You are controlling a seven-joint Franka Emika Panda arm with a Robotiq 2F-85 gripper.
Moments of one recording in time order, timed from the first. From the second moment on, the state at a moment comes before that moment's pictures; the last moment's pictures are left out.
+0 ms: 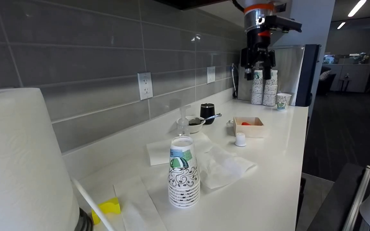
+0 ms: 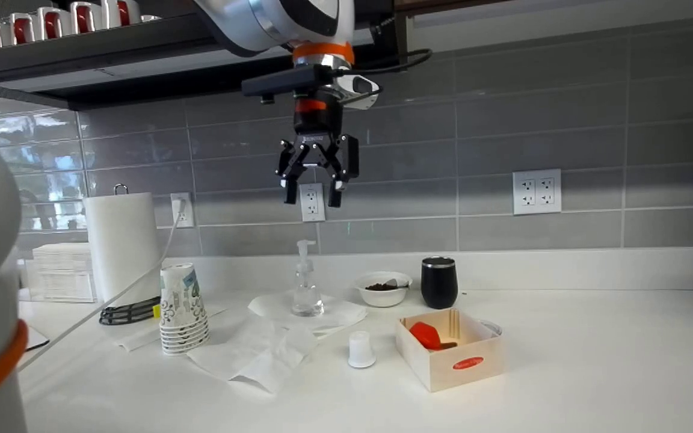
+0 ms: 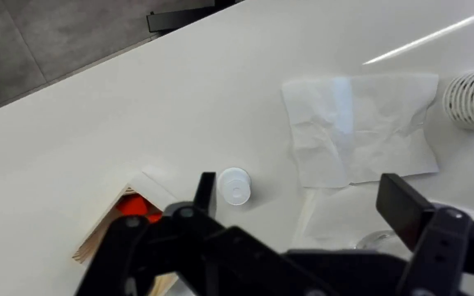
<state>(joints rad) -0.06 -0.36 -0.06 -2.36 0.04 1.83 0.01</state>
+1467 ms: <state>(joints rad) -0.21 0.33 -0.21 -1.96 0.15 2.34 0.12</state>
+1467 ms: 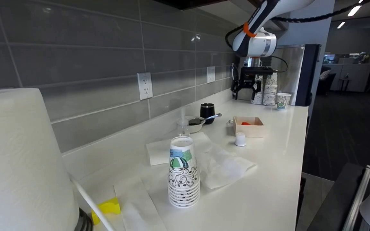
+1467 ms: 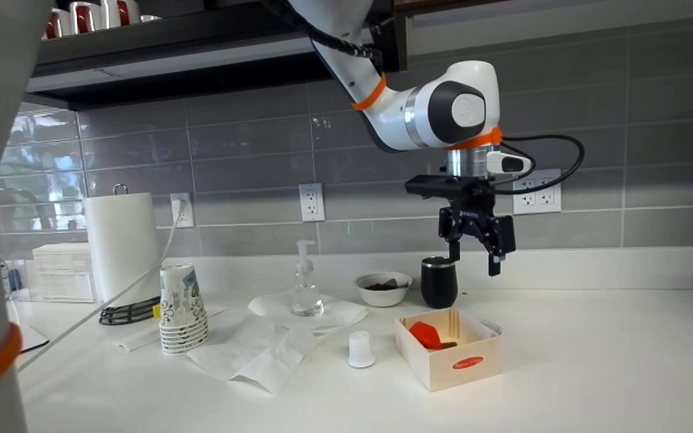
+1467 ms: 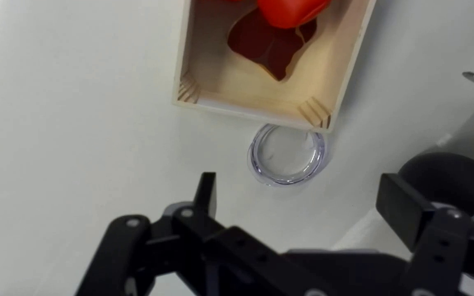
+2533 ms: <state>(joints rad) -0.34 0.74 -0.13 -1.61 0.25 2.28 0.09</state>
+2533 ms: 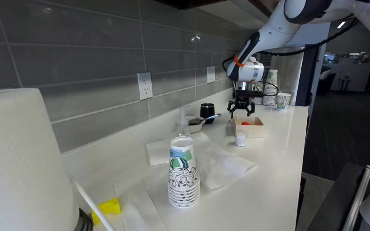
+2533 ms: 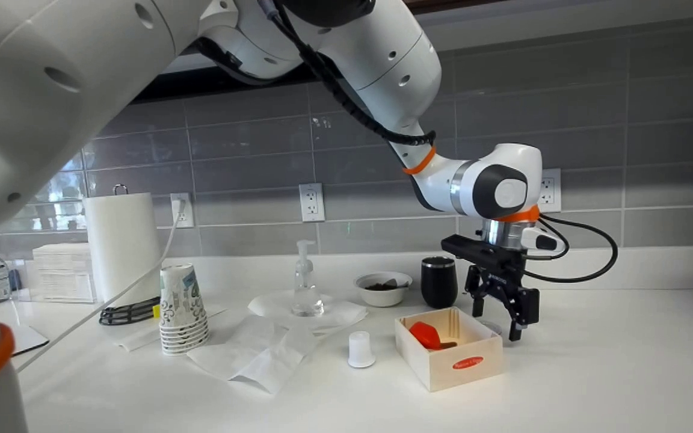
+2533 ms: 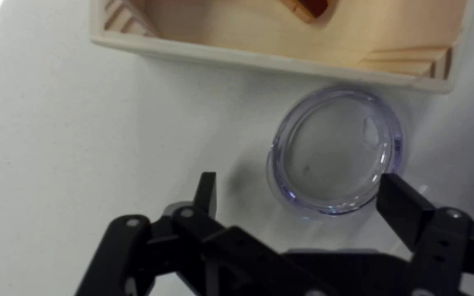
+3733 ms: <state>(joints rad) -0.29 0.75 -0.10 -1.54 0.28 2.18 0.22</state>
